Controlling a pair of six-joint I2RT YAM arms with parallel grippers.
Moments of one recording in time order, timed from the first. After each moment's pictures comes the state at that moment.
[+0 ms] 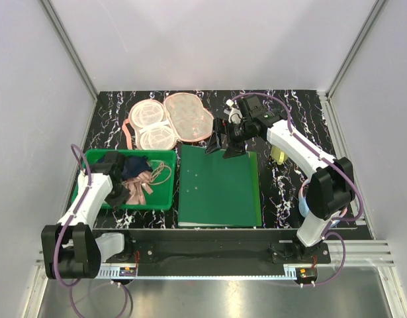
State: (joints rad) left arm 0.01 1.14 0.72 -1.06 -0.30 -0.88; right arm 0.50 1.73 1.53 -0.75 -0.61 0.50
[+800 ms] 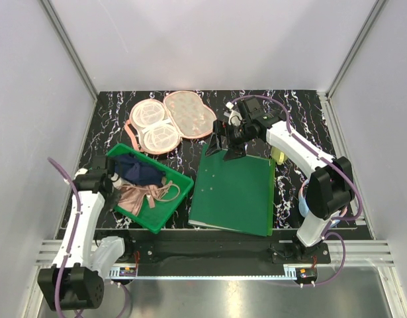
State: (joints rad) left arm 0.04 0.89 0.80 -1.22 -0.38 -1.00; right arm 0.50 1.74 1.51 -0.75 -0.62 0.51
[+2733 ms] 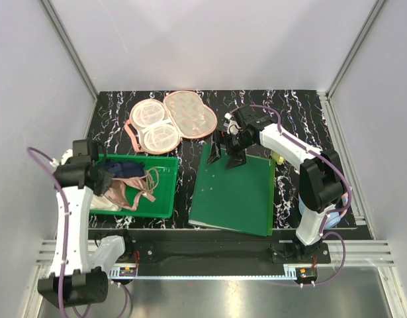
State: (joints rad) left arm 0.13 0.93 1.05 -1.27 -0.25 -0.88; right arm 0.50 1.82 1.44 -0.73 -0.58 0.49
